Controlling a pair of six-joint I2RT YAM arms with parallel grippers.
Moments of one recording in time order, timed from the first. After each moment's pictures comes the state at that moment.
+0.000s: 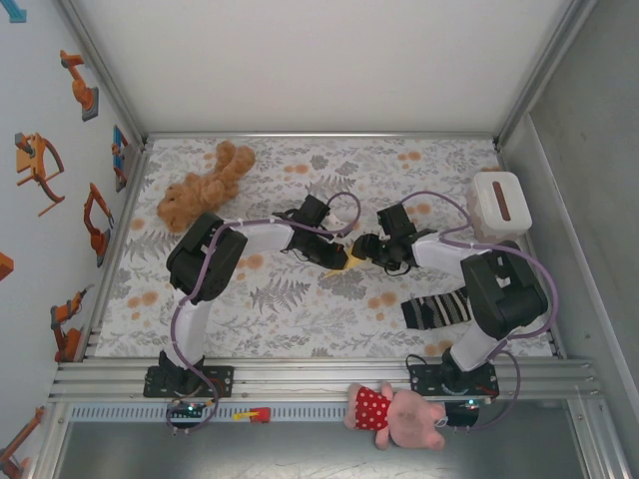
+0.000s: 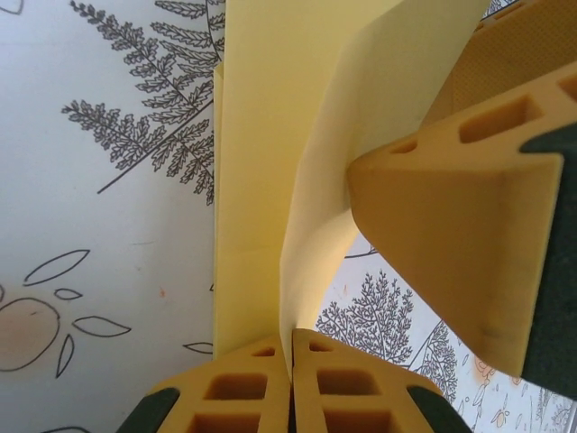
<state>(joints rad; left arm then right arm) -0.76 2.10 1.30 -0.31 0.60 -0.20 0.46 1.66 0.82 -0.21 -0.21 0.69</state>
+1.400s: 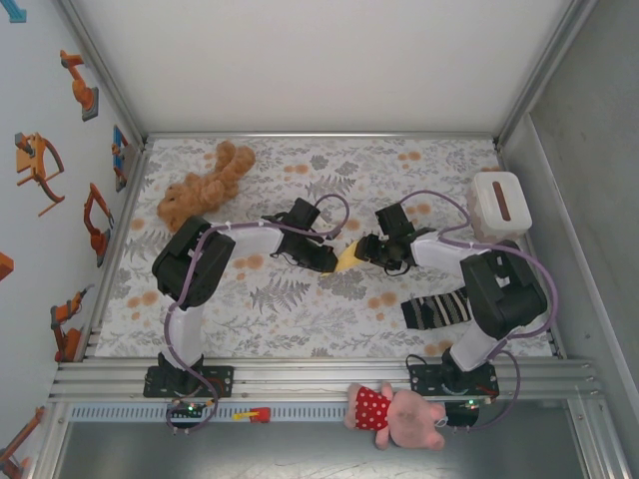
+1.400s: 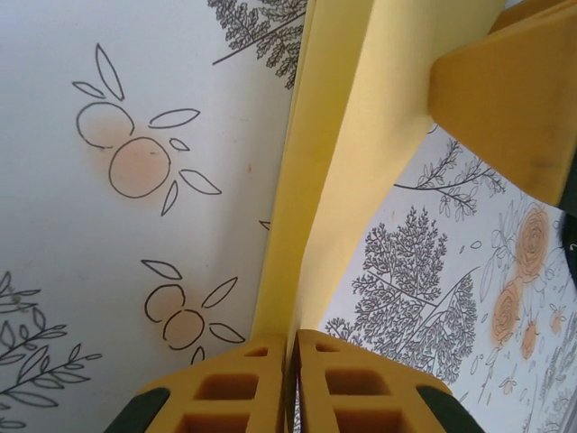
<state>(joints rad) -0.74 2.00 1.19 -0.32 0.54 -0.27 0.46 1.65 0.83 -0.25 -0.17 0.69</state>
